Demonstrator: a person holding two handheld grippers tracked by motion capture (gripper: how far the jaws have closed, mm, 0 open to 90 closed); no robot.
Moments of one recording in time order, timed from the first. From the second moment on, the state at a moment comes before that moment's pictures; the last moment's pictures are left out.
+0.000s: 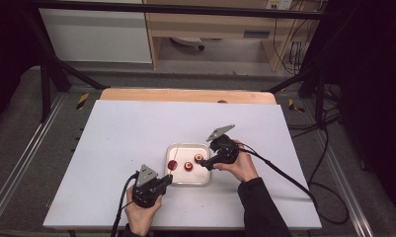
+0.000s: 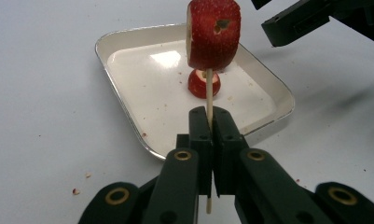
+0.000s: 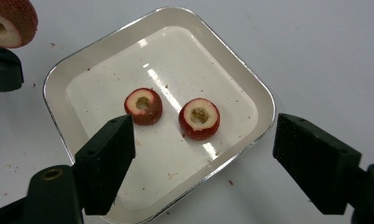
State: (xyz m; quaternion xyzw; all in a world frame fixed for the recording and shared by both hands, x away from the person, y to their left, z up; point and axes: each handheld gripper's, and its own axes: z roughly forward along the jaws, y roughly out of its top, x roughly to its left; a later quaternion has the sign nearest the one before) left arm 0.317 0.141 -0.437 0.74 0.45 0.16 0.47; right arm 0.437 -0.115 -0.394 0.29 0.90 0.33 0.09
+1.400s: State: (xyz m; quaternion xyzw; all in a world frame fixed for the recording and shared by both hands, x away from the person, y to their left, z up) left arm 0.318 0.144 -0.440 0.75 0.44 0.16 0.47; right arm 0.475 -0.074 -0.412 0.27 0.93 0.23 0.02
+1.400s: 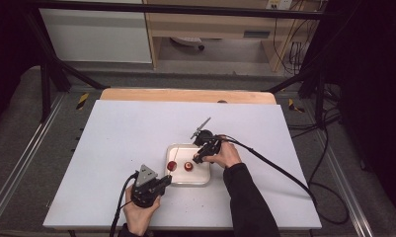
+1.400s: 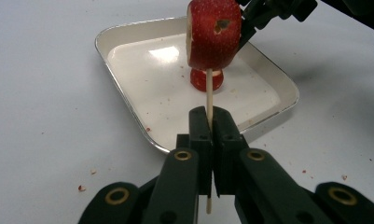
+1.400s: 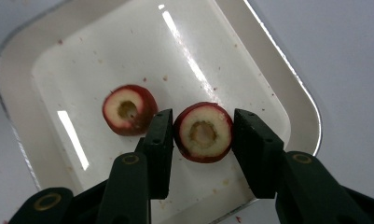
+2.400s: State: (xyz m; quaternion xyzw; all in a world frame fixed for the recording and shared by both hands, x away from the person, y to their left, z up) left arm 0.301 0.108 -0.438 0.70 0.48 0.13 0.51; right arm 0.417 -0.111 -0.405 0.46 0.62 0.64 0.01
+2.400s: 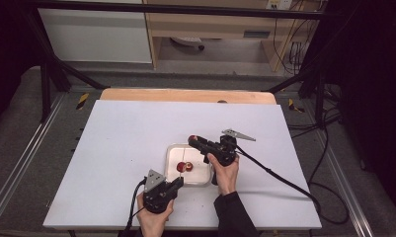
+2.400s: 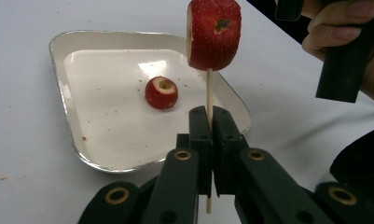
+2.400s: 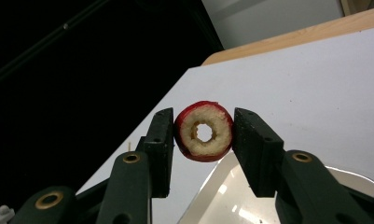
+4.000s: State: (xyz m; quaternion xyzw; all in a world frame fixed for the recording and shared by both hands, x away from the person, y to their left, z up) left arm 0.306 0.094 -0.434 0.70 0.48 0.12 0.52; right arm 0.408 -0.113 -0.394 0.46 0.55 0.69 -0.04
